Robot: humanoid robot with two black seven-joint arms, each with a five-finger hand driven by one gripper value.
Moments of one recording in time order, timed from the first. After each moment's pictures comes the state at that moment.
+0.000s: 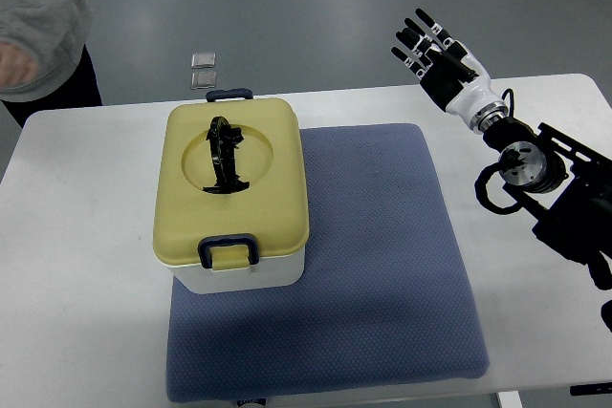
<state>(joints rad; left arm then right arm) 0.04 0.00 -0.02 -0.17 0.02 -0.01 -0.03 0.80 -0.21 0.70 0.69 0.09 0.29 0.30</state>
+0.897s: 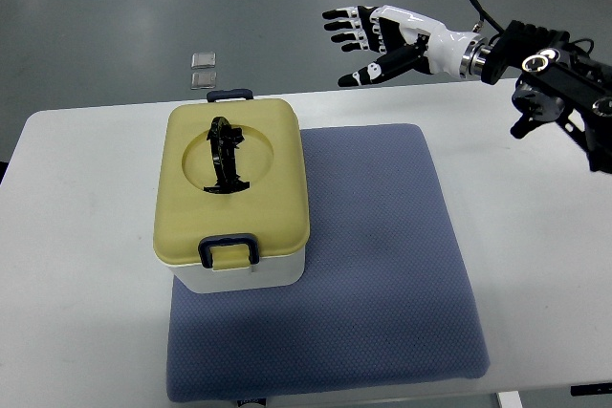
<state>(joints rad) 0.04 0.00 -0.02 -0.18 0.02 -0.02 -0.03 1.16 -0.36 0.39 0.79 -0.79 0.45 0.25</state>
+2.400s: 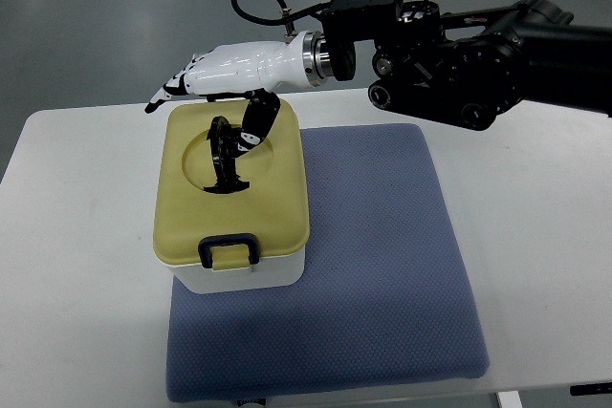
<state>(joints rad) 0.04 0.00 -0.02 -0.19 0.02 -0.02 -0.03 1.60 -0.12 -0.22 0.97 -1.12 0.04 0.47</state>
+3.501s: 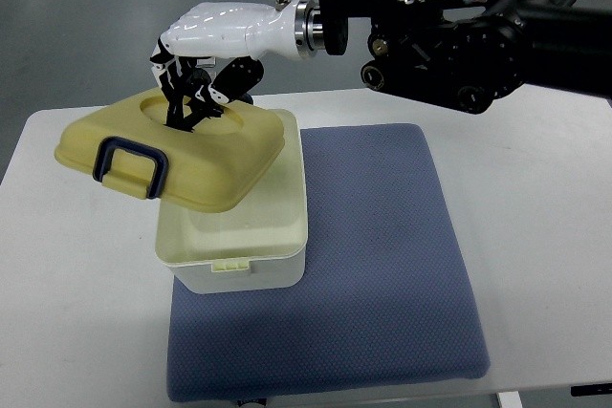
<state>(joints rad) 0.04 0.00 -0.02 -0.19 0.01 -0.02 -0.03 1.68 -0.15 -0.19 0.97 -1.13 -0.03 0.47</state>
